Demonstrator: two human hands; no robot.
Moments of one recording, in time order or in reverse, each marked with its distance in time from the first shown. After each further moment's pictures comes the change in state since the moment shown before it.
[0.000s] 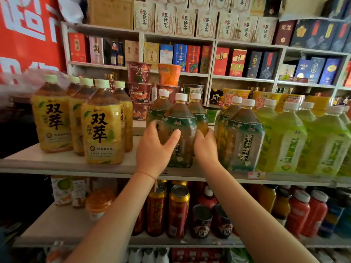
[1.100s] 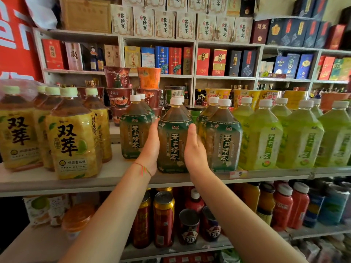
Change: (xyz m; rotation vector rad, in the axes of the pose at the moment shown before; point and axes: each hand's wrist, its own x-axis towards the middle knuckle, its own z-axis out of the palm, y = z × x) left_hand 0.027 0.043 0.044 -0.846 -0.349 -0.537; right_hand -0.014 -0.003 -0.021 0.113 -0.015 0.072
